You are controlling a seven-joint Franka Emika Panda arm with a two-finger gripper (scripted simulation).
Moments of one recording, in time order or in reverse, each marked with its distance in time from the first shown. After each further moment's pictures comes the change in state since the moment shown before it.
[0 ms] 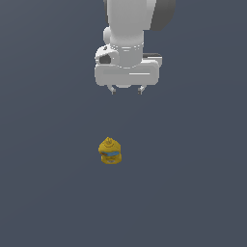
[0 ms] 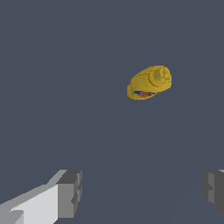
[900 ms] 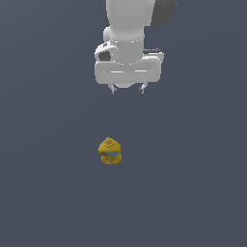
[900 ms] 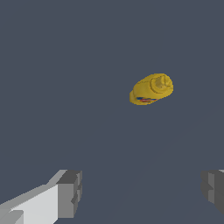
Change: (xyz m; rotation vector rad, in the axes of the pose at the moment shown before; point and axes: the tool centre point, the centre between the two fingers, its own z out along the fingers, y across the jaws) arm 0.006 -0.004 -0.010 0.025 0.034 0.005
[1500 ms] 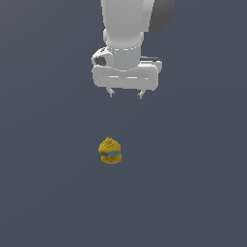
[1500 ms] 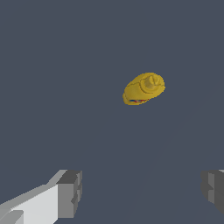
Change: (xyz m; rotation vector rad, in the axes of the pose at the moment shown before) arm 0.014 0.008 0.010 0.001 -0.005 0.177
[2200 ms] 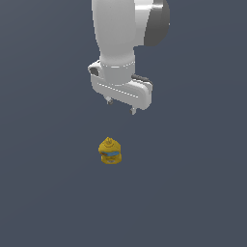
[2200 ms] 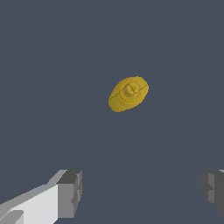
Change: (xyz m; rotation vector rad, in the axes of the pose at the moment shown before) arm 0.032 0.012 0.024 -0.007 -0.010 0.379
